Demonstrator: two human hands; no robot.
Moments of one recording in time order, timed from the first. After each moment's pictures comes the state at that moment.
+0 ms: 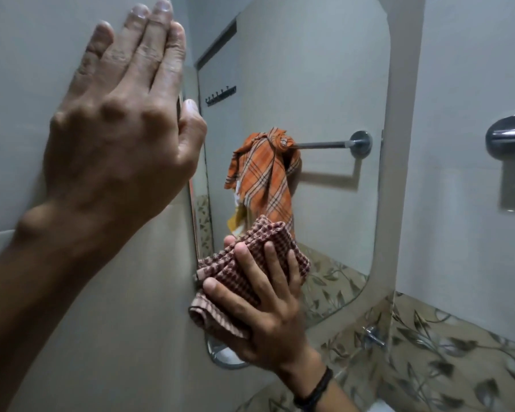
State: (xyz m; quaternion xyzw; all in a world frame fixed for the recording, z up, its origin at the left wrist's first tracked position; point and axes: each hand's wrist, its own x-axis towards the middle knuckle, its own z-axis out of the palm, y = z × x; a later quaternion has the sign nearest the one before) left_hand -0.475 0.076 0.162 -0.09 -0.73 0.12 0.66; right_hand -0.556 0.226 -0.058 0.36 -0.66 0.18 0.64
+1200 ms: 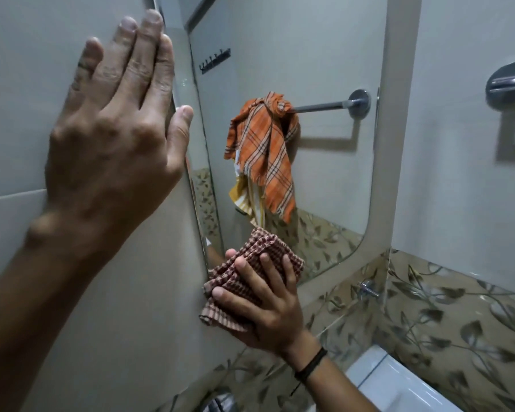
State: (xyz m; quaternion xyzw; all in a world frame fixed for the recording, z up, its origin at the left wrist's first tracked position) left_hand -0.466 0.067 0.126 -0.10 -0.75 0.16 0.64; right_hand -0.558 0.226 -0.133 0.37 -0.67 0.18 0.62
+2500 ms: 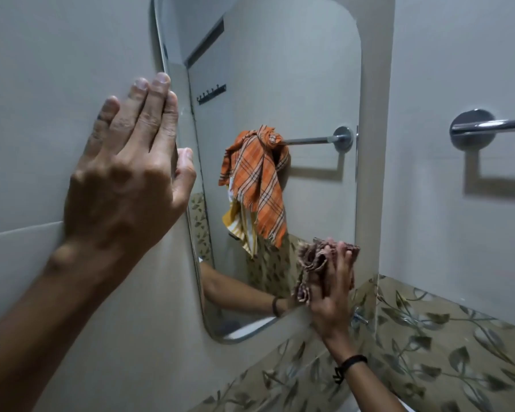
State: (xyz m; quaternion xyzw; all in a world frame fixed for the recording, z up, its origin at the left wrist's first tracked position) left_hand -0.467 0.075 0.127 -0.08 -0.74 0.16 0.65; right_hand -0.623 0.321 -0.134 0.14 -0.70 0.48 0.51
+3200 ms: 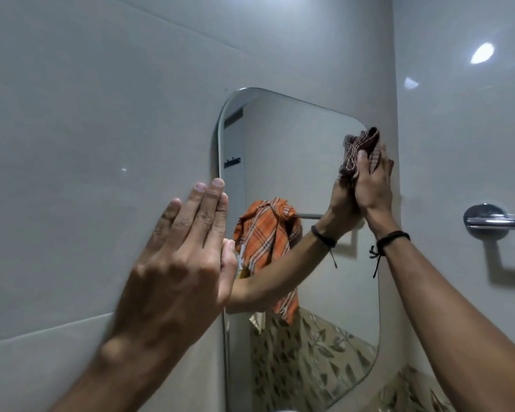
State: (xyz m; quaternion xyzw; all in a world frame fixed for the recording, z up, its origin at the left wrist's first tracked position) left_hand -0.466 0.077 0.130 -0.08 -0.73 0.15 0.66; right_hand -0.680 0.366 0.223 0.10 -0.65 0.53 0.53
